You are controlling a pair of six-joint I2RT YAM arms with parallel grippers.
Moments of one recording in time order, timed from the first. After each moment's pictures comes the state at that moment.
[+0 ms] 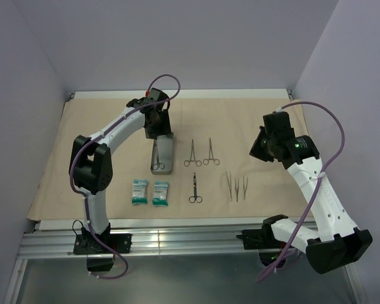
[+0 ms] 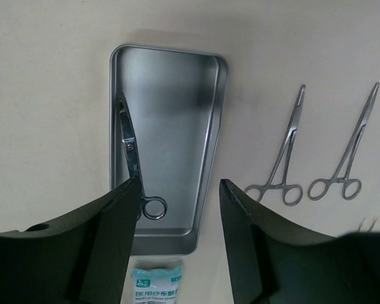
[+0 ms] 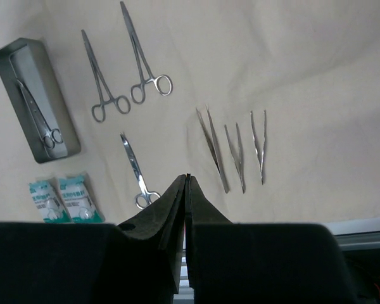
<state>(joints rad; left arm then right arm) -0.48 1.96 1.70 -0.82 -0.09 -0.57 0.26 1.06 1.19 -1.04 0.10 0.67</state>
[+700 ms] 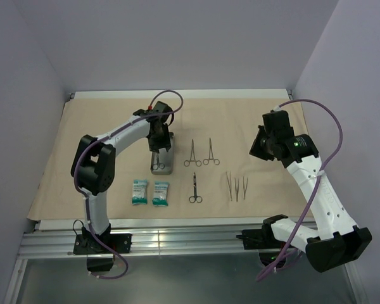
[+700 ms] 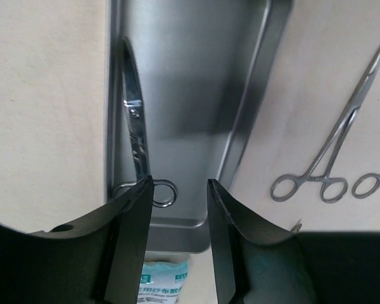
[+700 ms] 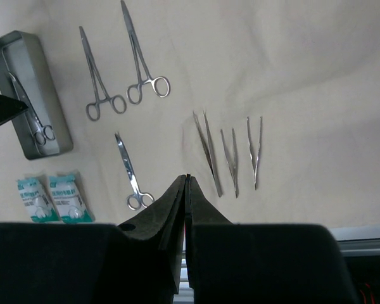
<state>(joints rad) -0.51 1.96 1.54 -0.80 -0.10 -0.65 0.26 1.08 1.20 -1.02 0.10 0.61</state>
